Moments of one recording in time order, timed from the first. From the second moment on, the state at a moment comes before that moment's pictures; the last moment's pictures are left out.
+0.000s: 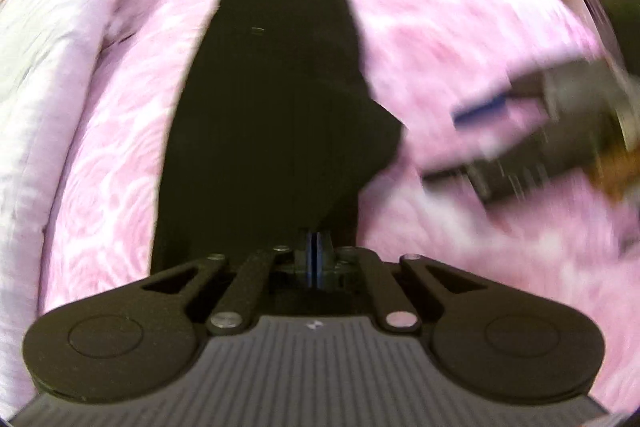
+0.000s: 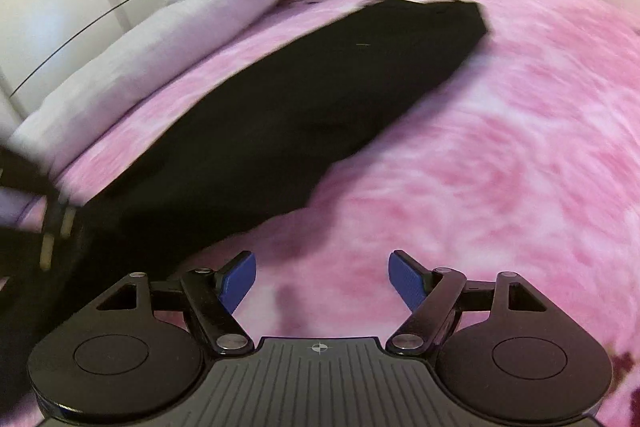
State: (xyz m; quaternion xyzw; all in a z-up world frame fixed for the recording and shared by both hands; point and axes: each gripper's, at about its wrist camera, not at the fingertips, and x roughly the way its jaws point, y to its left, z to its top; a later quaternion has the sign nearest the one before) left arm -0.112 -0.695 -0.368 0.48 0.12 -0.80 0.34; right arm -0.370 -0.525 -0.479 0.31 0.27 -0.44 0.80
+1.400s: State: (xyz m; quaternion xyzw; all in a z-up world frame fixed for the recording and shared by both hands) left arm -0.090 -0.734 -0.371 0.44 0.15 -0.79 0.41; right arm -0.304 -0.598 -0.500 0.35 0.28 -0.43 0.79
